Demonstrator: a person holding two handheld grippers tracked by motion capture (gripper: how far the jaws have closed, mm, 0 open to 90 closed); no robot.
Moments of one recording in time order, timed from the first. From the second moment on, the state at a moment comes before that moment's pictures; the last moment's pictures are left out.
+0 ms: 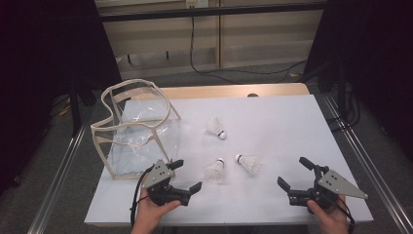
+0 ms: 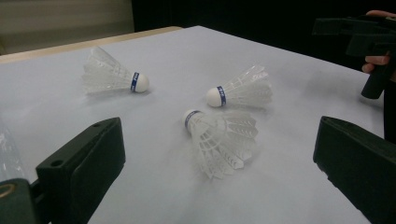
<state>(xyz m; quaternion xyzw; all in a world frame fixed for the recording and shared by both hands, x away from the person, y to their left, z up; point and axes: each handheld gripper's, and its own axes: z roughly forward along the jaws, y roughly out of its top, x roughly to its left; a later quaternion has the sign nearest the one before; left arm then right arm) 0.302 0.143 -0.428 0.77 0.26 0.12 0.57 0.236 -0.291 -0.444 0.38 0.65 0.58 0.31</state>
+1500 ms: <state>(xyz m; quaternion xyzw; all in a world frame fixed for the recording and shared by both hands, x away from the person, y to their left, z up) 0.317 0.107 -0.441 0.82 0.27 0.09 0.50 0.237 -0.290 -0.443 0.37 0.65 0.58 0.31</state>
